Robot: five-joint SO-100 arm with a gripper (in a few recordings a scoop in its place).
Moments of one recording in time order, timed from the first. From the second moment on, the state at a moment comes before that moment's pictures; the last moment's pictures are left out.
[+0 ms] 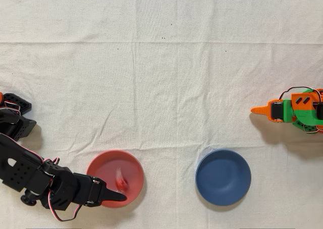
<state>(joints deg) 38.6 103.1 105.7 44.0 -24.7</state>
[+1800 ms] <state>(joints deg) 11.1 149.9 154.8 24.1 -8.9</state>
